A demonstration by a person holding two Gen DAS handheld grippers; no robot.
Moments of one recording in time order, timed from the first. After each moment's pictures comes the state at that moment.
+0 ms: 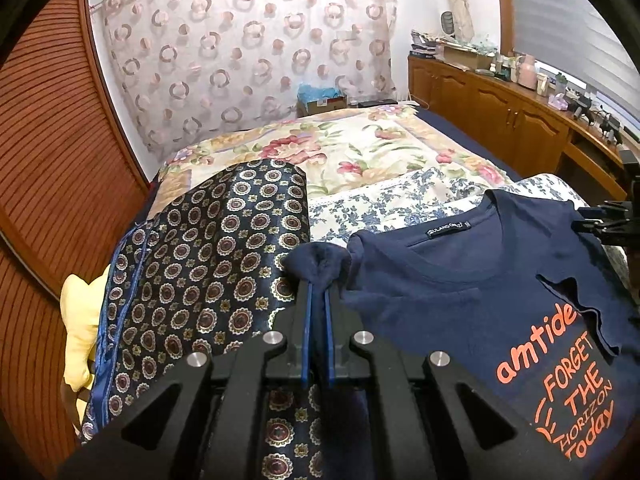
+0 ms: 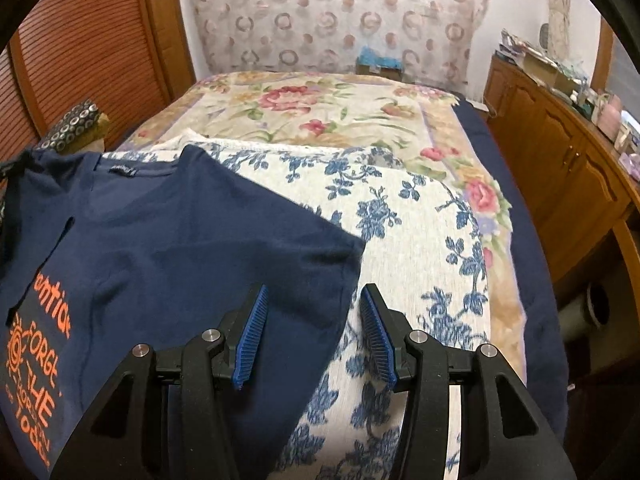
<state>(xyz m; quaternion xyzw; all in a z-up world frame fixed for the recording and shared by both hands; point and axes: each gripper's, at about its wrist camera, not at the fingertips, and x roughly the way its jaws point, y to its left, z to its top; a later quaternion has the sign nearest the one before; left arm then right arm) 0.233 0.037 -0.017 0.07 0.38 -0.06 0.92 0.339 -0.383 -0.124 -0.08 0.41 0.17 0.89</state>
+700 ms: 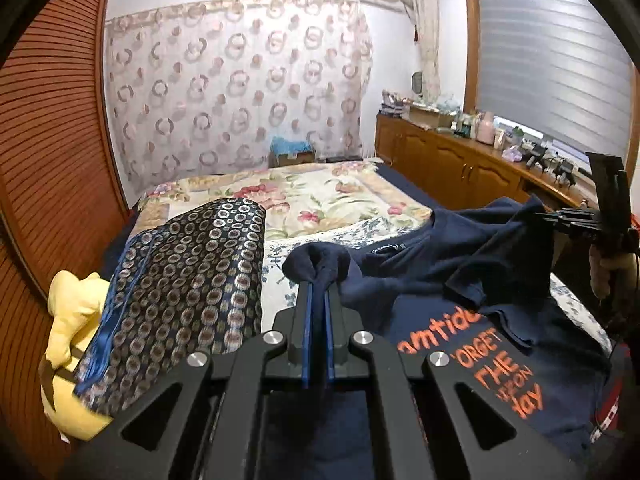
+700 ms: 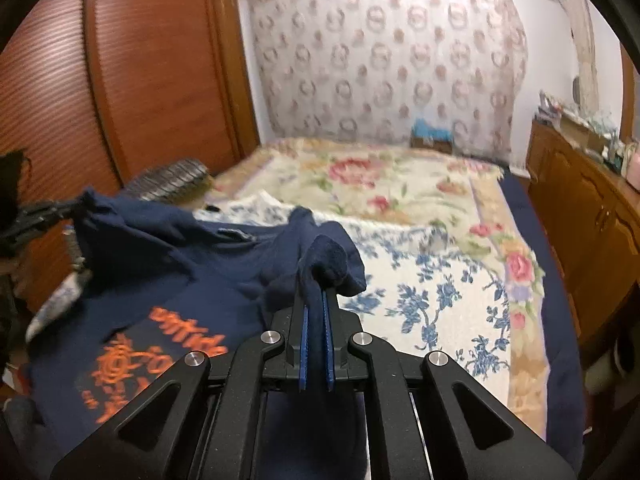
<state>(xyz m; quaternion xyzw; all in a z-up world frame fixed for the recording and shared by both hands) 0.105 0.038 0.033 0.01 0.28 -0.12 0.95 0.232 -0.349 -0.027 -0.06 0.28 0.28 0.92</state>
